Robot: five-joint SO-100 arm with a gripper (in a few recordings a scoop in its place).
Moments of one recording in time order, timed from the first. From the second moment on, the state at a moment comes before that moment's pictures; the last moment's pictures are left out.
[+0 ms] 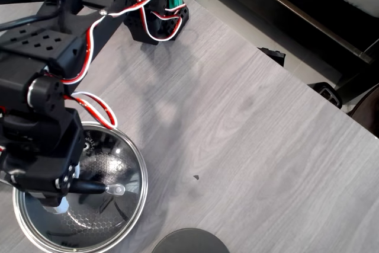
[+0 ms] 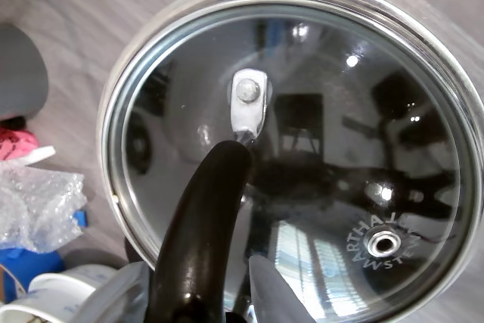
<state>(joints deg) 14.6 67.7 33.0 100.5 -2.0</state>
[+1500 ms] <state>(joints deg) -6.9 189.6 174.2 67.2 2.0</state>
